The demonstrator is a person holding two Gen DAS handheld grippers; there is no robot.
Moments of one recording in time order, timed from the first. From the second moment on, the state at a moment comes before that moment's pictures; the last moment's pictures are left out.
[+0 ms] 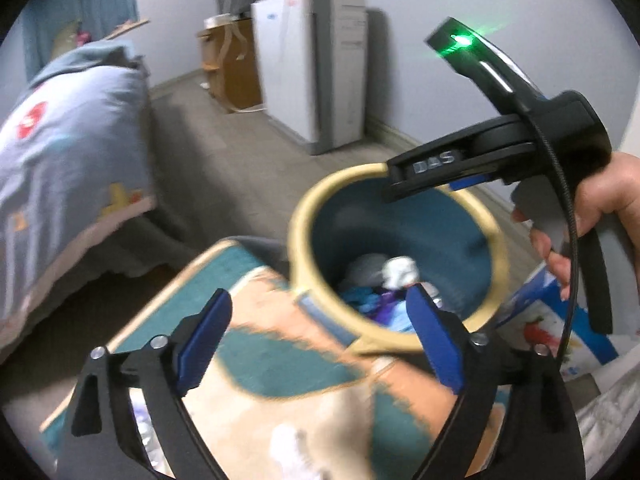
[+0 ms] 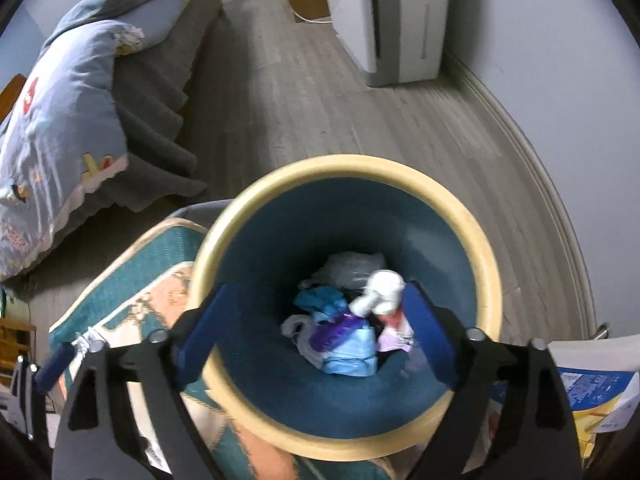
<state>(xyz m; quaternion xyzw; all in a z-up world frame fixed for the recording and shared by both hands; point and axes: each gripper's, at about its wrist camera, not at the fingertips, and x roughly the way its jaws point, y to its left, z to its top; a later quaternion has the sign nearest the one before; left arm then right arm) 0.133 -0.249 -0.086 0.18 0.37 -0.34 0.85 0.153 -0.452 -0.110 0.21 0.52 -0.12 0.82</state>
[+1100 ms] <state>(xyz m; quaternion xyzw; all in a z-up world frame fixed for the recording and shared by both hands) 0.133 -0.020 -0.068 0.16 0.44 -0.14 0.87 0.135 -0.227 -0.123 -0.01 0.59 0.13 0.79</state>
